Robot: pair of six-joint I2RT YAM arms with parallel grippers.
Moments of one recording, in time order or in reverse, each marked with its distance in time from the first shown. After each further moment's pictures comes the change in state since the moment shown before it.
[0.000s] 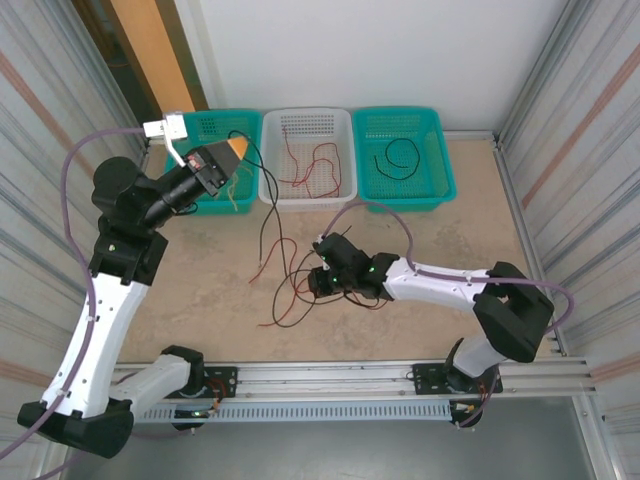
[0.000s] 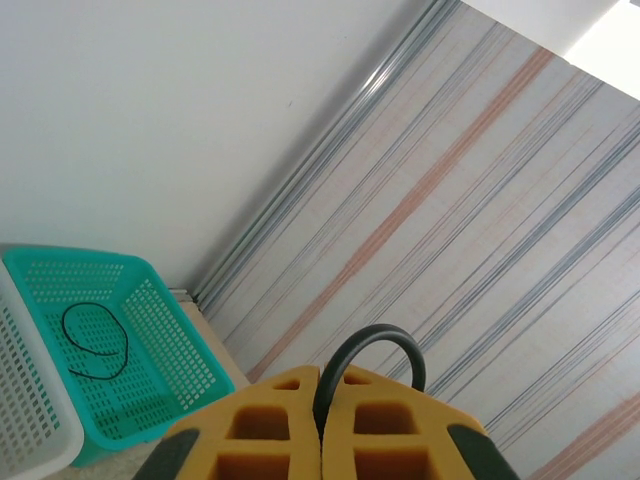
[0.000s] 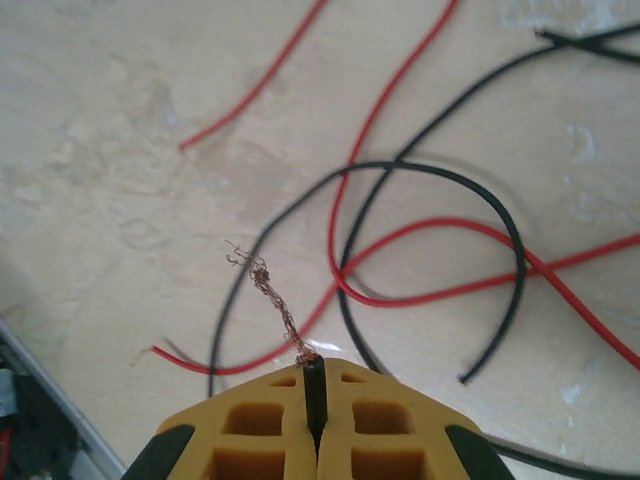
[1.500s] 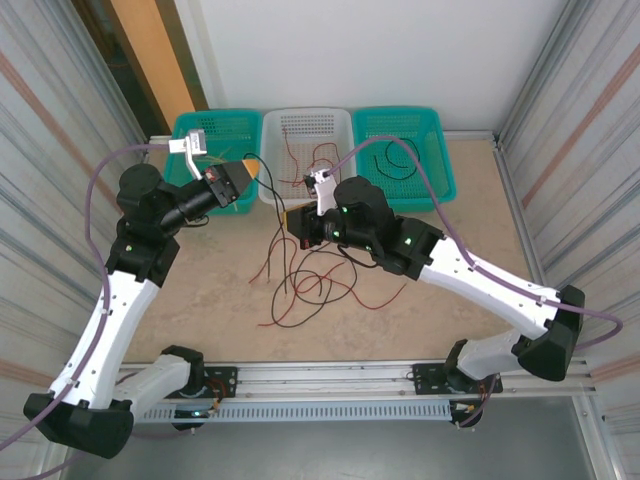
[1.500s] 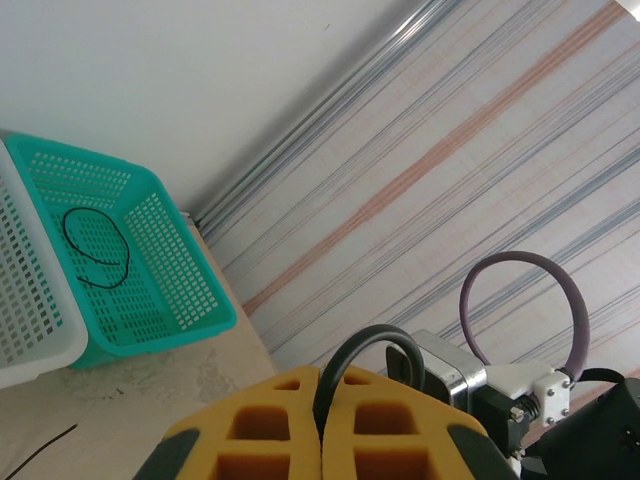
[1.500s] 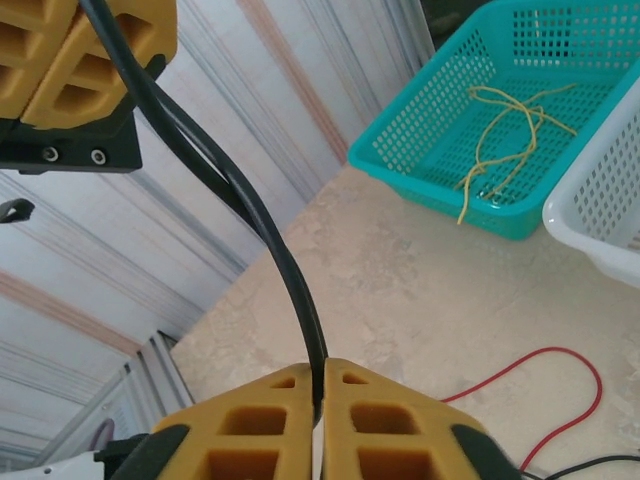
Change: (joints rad) left arm 0.000 -0.003 -0.147 0.008 0.069 -0.056; right arm 0.013 -0.169 0.450 -0.058 0.006 -0.185
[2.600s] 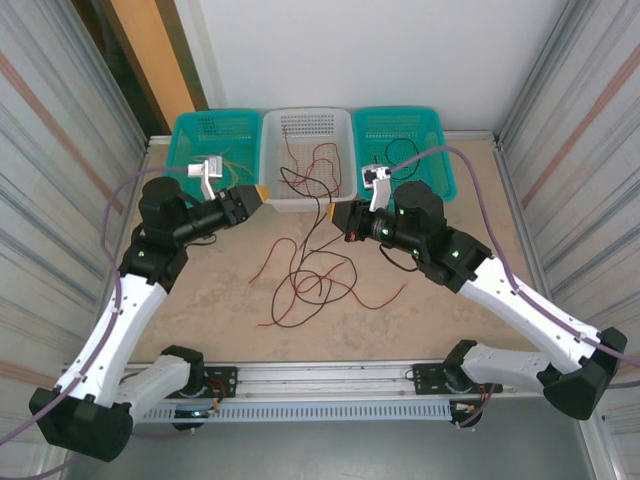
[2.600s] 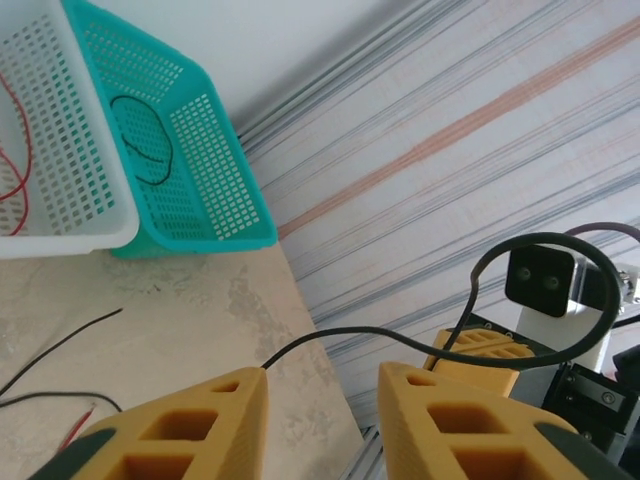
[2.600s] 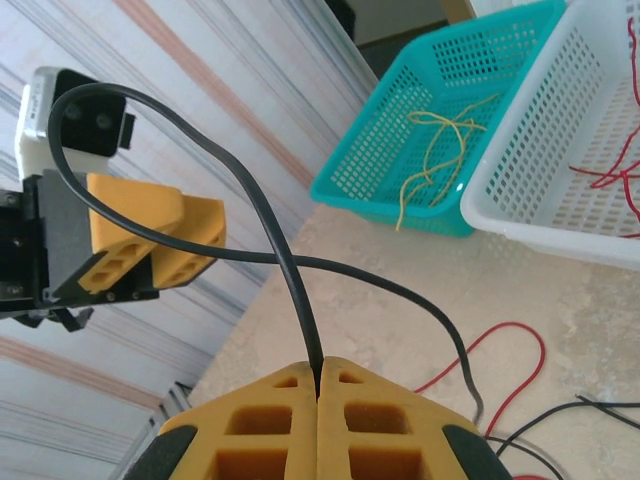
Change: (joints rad) left arm -0.009 -0.018 -0.154 -0.058 0.042 -0.006; right arm -0.196 -0.260 -0.233 0.054 -0.093 0.135
